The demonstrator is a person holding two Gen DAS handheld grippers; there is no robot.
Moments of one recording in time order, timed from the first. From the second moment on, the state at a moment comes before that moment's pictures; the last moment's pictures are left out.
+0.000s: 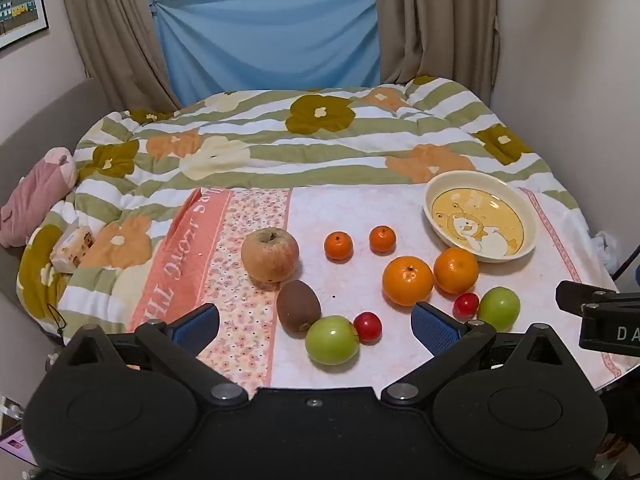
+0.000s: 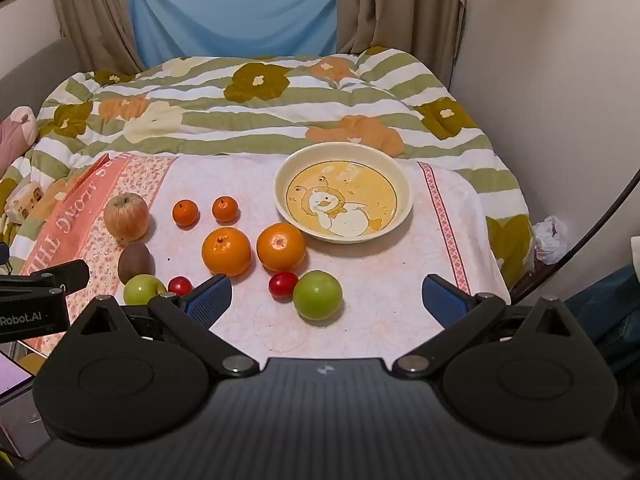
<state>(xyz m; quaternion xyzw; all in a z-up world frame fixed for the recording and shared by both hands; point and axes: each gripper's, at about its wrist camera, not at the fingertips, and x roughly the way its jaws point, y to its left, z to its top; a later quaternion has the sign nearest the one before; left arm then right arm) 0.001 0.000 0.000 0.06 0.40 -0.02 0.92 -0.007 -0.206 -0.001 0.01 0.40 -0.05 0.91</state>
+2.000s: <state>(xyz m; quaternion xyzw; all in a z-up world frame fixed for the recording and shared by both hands) -0.009 0.003 0.003 0.04 0.39 -0.02 0.92 -0.020 -0.204 0.008 0.02 0.38 -0.04 0.92</state>
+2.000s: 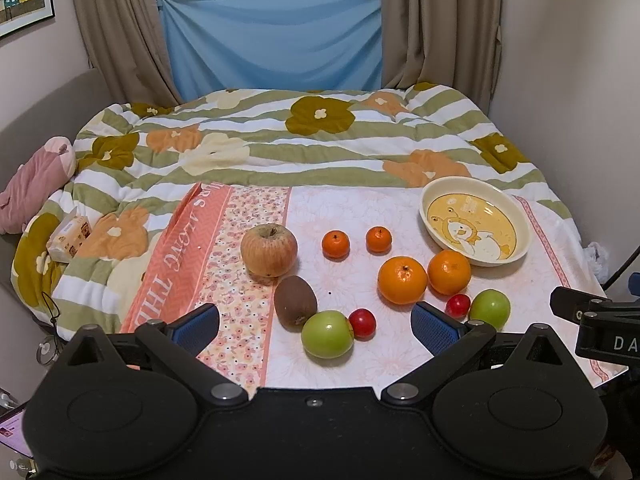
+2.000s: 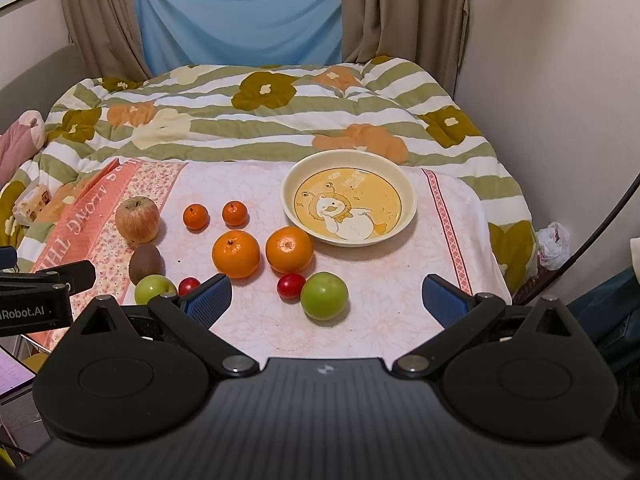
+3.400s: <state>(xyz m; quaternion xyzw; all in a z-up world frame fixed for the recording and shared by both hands) -0.006 0.017 0.010 0.04 0.40 -0.05 0.92 -0.024 -0.198 0.014 0.03 0.38 -0.06 0.92</state>
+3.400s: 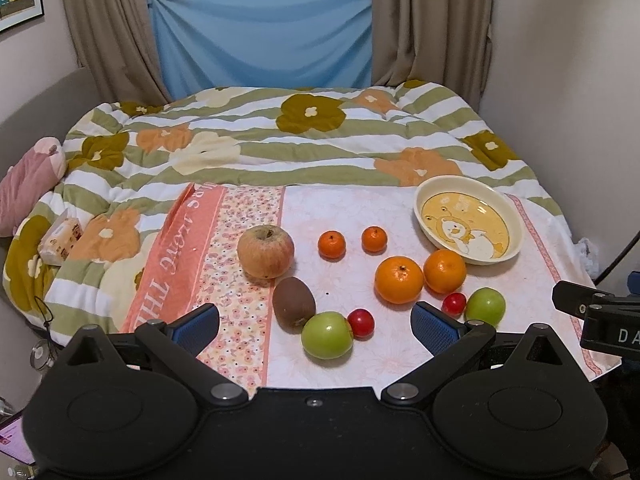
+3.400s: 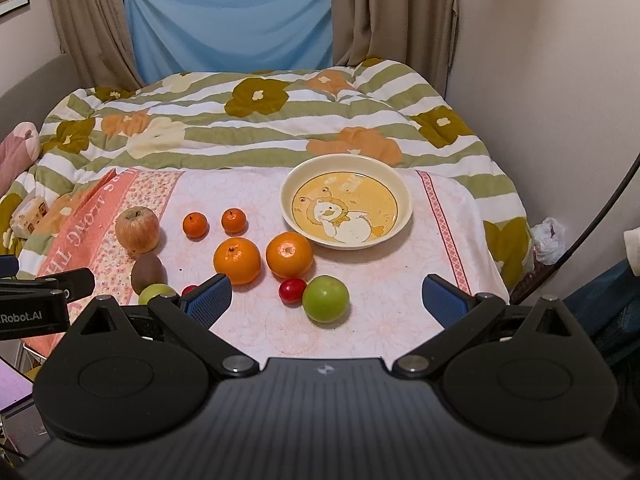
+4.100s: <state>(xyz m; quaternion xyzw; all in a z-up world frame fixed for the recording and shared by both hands) 0.029 -0.002 -0.075 0.05 0.43 -0.02 0.90 0.036 -0.221 -0.079 -0.01 0.42 0.02 0.91</state>
